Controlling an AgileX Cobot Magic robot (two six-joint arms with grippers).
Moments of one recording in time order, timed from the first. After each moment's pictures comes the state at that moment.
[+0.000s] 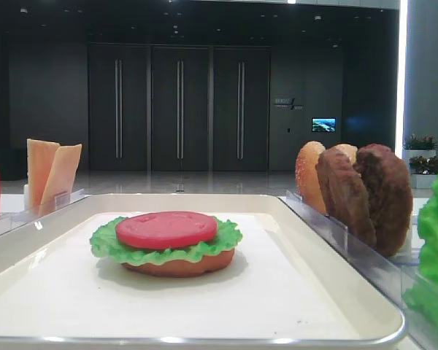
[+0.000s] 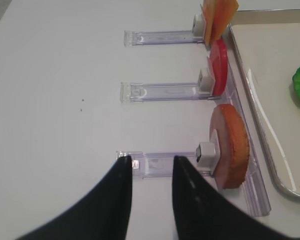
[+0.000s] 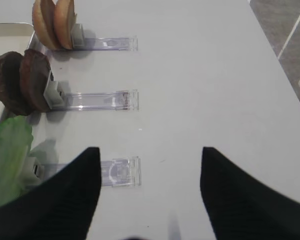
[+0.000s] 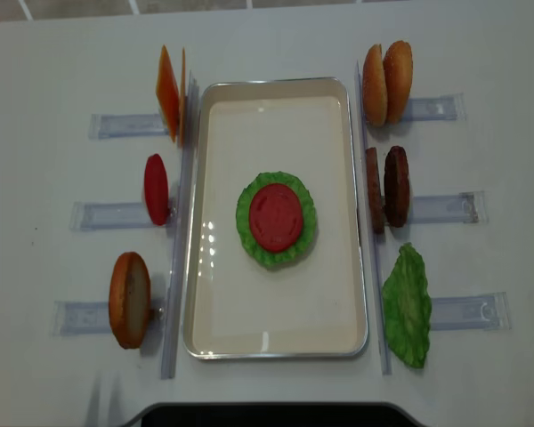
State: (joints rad) left arm 0.05 -0.01 -0.47 0.01 1.11 0.04; right arm -0.14 -0.01 -0.51 0.15 1.14 -0.17
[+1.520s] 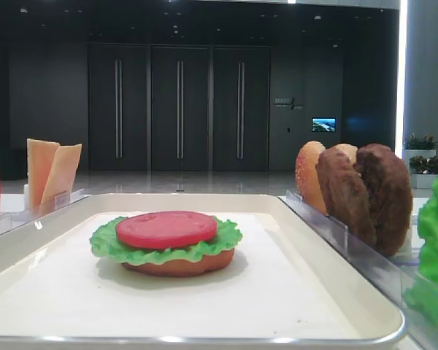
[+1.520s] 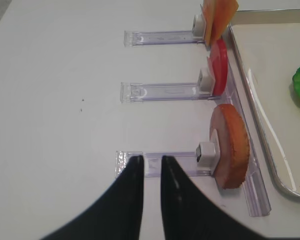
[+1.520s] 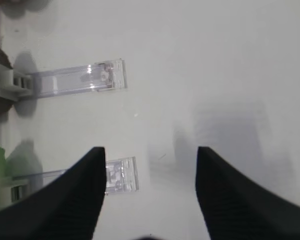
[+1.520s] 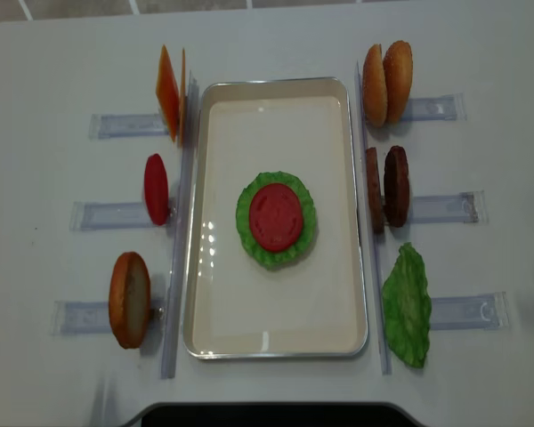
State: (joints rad) left arm 0.05 -0.01 -0.47 0.01 1.11 0.04; right arm -0.14 0.87 -0.73 0.13 0.99 -0.09
